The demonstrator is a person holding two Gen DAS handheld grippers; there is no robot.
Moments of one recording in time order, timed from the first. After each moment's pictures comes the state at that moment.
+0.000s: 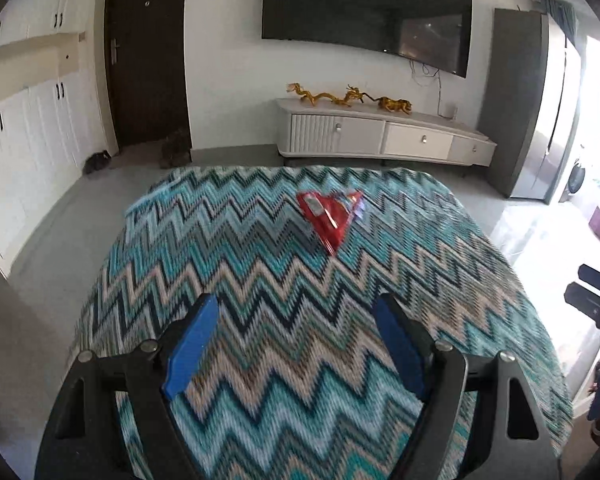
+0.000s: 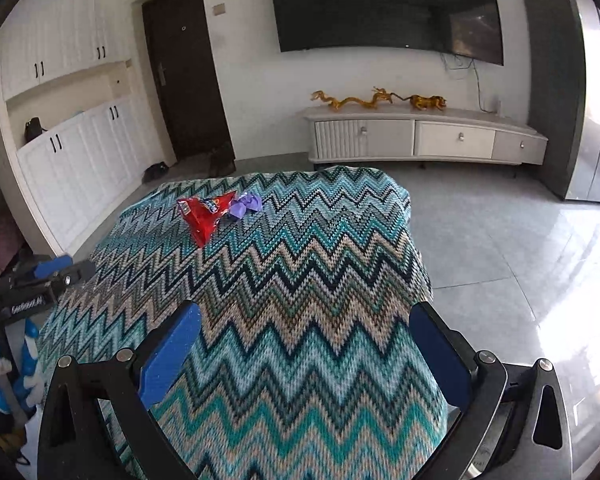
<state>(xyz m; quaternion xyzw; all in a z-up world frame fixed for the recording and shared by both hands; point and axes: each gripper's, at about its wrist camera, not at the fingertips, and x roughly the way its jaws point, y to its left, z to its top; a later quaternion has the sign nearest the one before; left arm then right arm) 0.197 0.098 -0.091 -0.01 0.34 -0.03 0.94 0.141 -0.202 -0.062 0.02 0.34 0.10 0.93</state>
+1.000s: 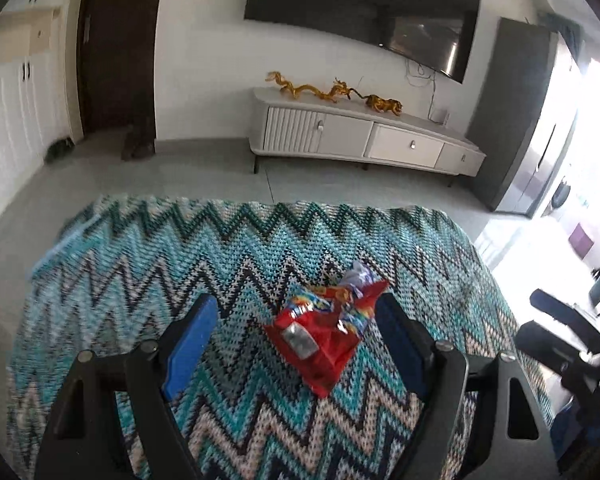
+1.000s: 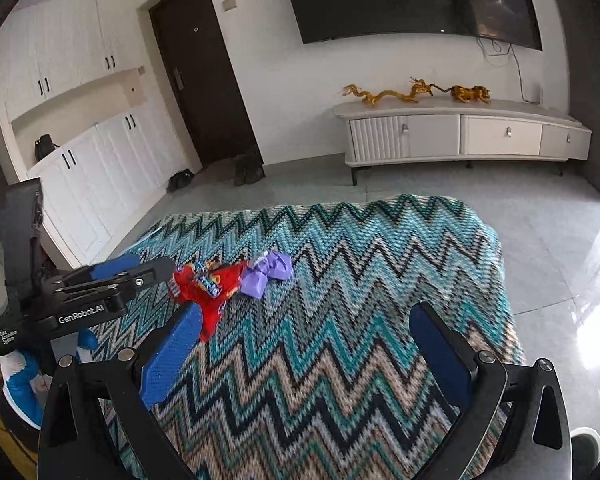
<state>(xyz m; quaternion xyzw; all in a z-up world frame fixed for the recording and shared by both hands) 0.373 0.093 -0.116 -0.07 0.36 -0.09 0.93 0.302 -0.141 -0.078 0.06 0.34 0.16 0.92</state>
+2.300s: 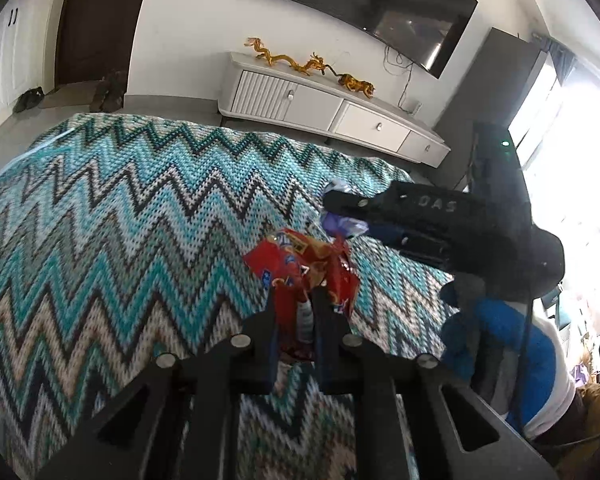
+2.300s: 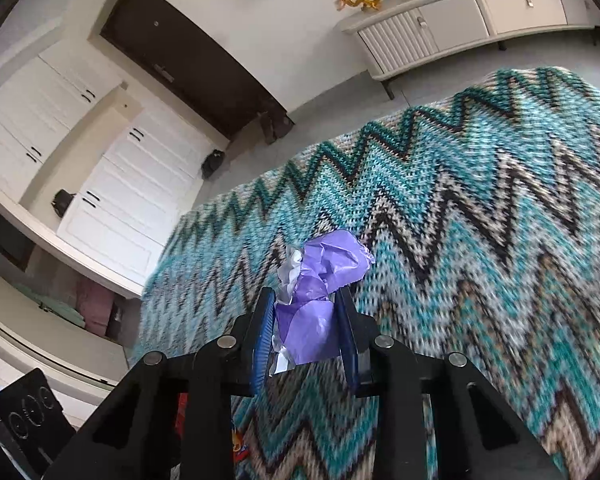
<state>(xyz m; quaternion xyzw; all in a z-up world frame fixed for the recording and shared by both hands) 0.273 0.113 -0.150 -0.13 0.40 -0.16 0.90 0.401 -0.106 -0.158 0.24 0.45 0.23 0.83</state>
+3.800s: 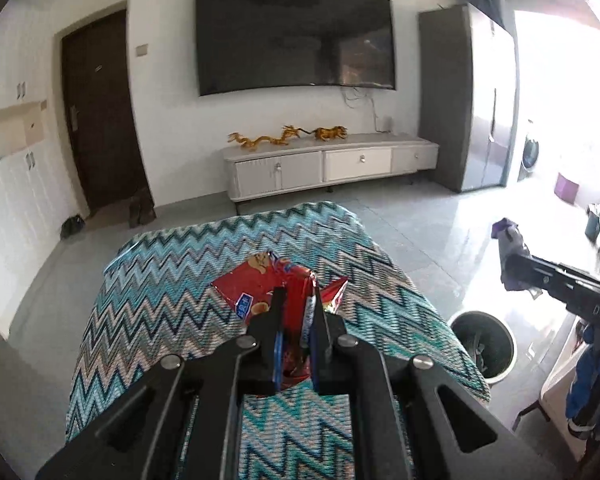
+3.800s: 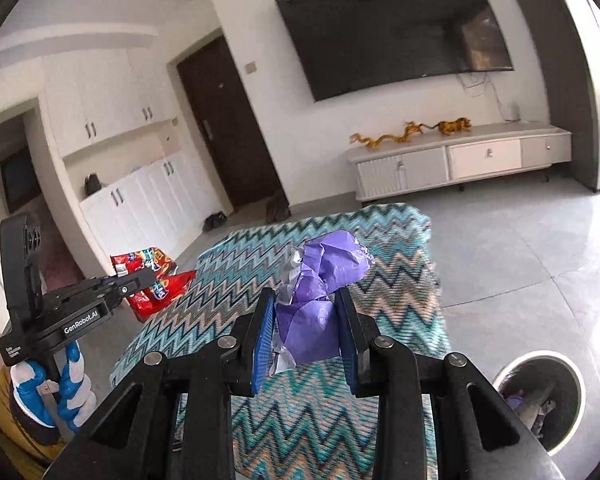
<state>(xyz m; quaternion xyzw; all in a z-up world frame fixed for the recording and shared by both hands) 0.033 -0.030 0.014 0.06 0.28 -0.11 0.95 0.002 -0.289 0.002 0.12 0.25 0.18 0.94</state>
